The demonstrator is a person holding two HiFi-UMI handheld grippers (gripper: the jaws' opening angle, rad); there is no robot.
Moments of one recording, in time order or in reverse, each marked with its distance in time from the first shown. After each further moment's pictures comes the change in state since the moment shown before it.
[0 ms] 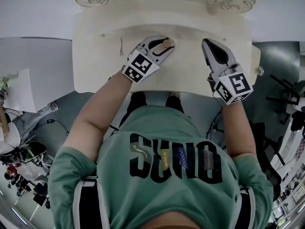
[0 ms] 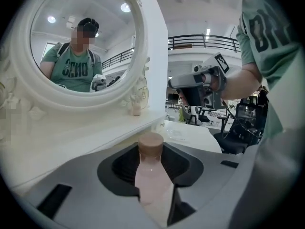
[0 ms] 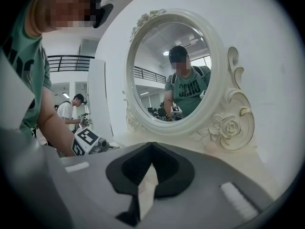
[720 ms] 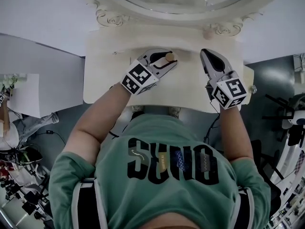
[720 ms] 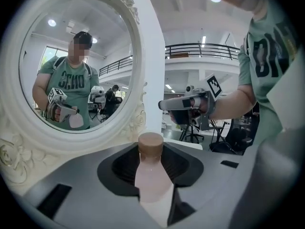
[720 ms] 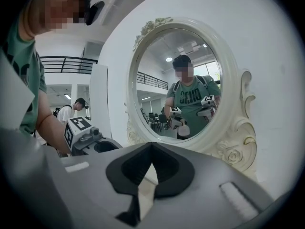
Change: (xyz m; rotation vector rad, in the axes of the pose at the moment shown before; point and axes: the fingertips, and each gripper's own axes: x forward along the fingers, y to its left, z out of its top) left arm -0.054 -0.001 0.101 0.009 -0.076 -0.036; right arm 0.004 0.007 0.068 -0.030 -0.062 0.009
